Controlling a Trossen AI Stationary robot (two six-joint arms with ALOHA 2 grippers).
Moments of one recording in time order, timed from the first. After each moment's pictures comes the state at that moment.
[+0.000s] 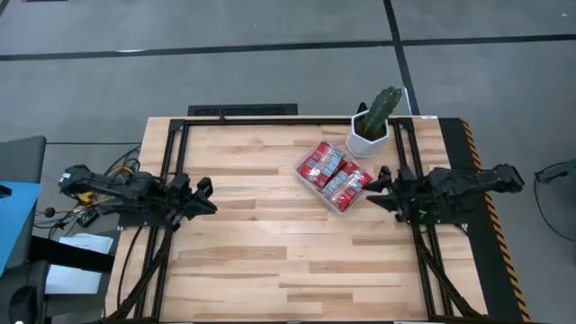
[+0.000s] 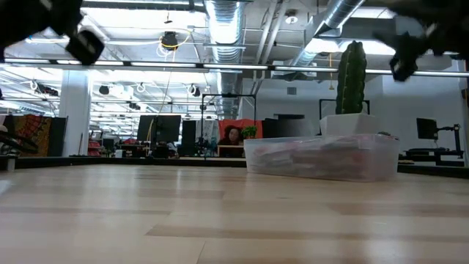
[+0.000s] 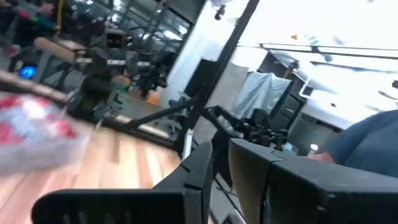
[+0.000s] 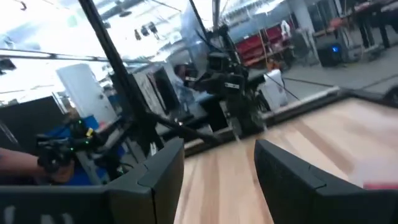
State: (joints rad) left arm -0.21 0.22 0.07 0.49 0.08 -0.54; right arm 0.19 0.14 0.09 0.23 0.16 0.39
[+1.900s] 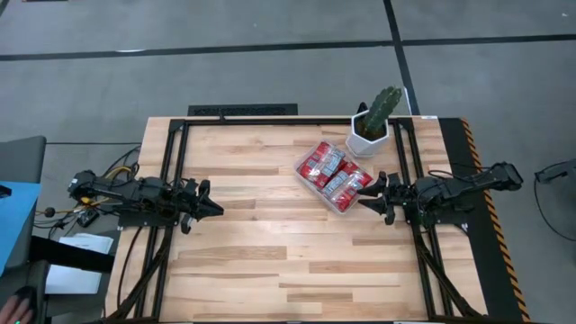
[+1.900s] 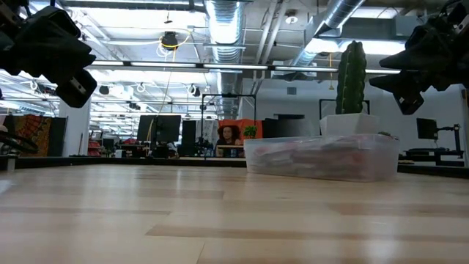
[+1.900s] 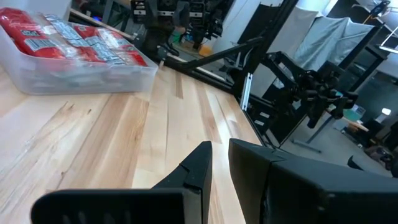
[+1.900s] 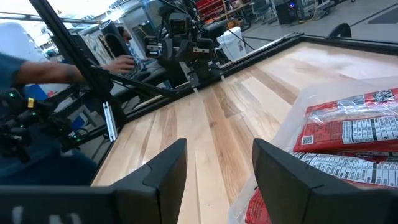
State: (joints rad) left arm -0.21 0.02 0.01 0.03 -0.03 -0.48; right arm 0.22 0.14 0.01 0.06 0.29 0.45
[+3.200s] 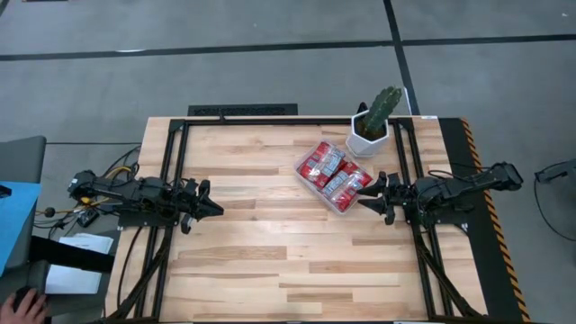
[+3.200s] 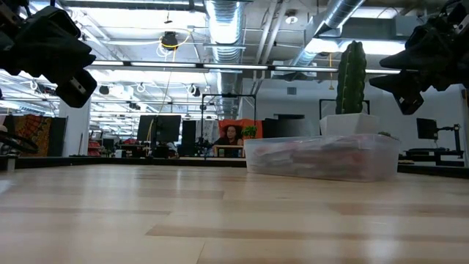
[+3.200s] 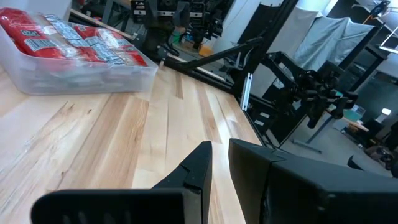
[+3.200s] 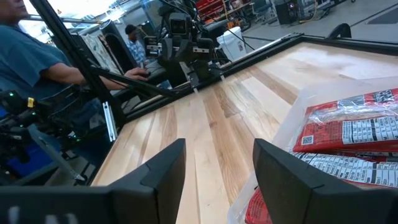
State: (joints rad) left arm -0.21 0.02 0.01 0.03 -0.03 -0.48; right arm 0.22 0.14 0.01 0.06 0.29 0.45
